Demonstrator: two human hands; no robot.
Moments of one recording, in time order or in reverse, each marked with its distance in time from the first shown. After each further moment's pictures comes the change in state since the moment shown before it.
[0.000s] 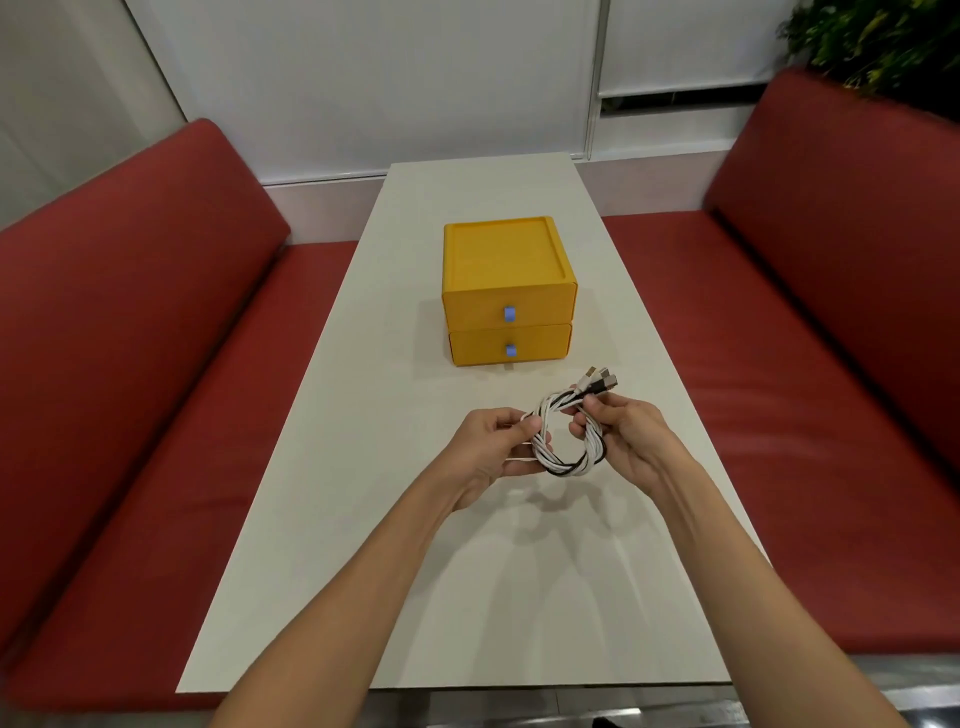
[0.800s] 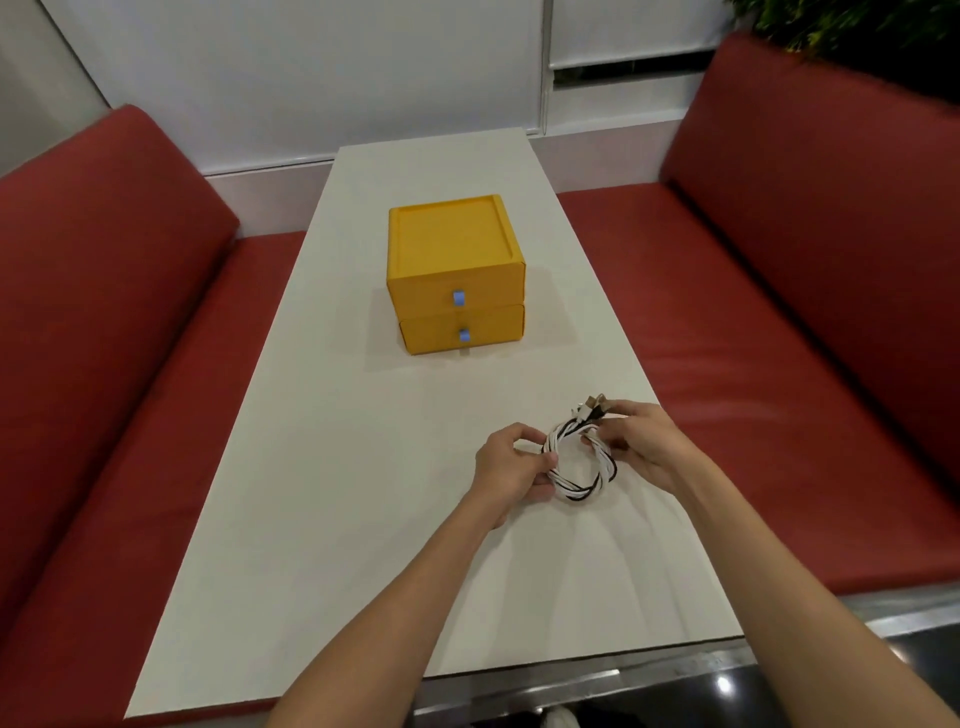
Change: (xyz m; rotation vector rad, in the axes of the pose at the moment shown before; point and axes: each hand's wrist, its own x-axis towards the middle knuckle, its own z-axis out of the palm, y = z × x) left_hand 0.024 -0.055 0.065 0.274 0.193 -0.108; right_hand 0.000 -0.003 -0.087 -0.449 0.187 0.036
